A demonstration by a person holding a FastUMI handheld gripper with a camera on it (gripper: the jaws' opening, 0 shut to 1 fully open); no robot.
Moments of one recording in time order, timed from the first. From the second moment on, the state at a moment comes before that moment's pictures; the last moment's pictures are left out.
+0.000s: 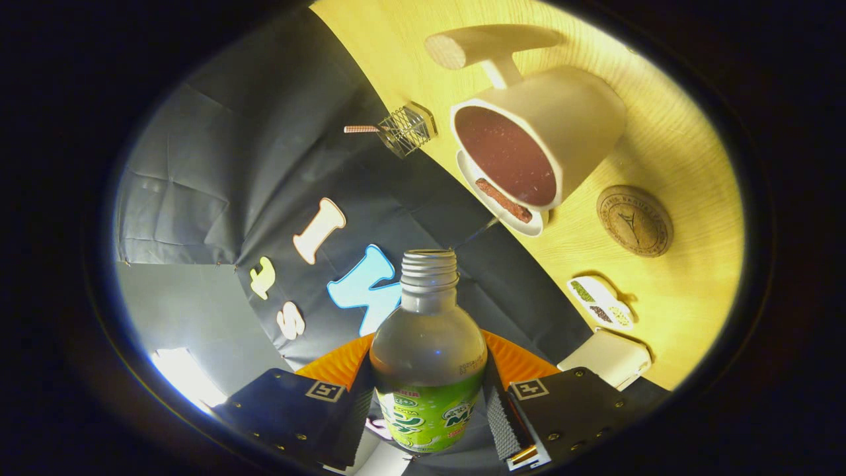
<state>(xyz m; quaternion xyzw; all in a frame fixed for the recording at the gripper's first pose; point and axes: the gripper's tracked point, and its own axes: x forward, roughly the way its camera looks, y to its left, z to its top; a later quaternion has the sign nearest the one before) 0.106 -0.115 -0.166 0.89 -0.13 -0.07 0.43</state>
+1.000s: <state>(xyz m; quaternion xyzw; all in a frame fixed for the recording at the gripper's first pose) 0.102 -0.129 -0.214 0.86 -0.10 -0.09 0.50</state>
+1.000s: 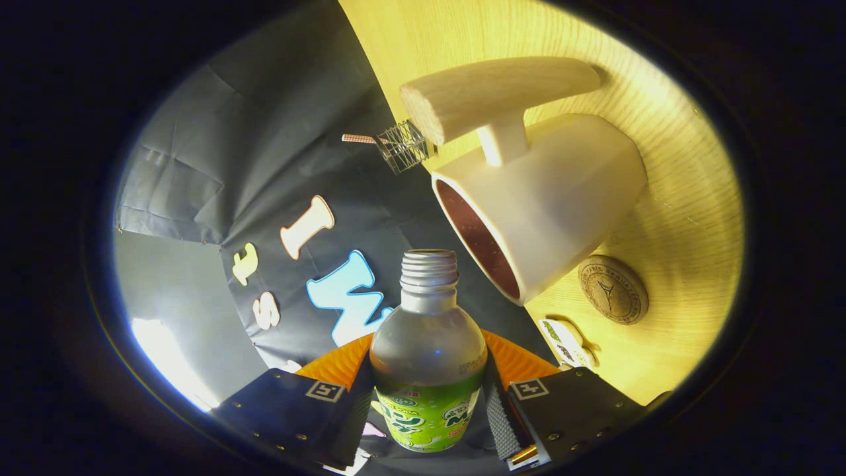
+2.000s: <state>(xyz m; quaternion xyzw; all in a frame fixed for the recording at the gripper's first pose) 0.101 -0.138 -0.225 0.72 -0.03 -0.13 0.68</state>
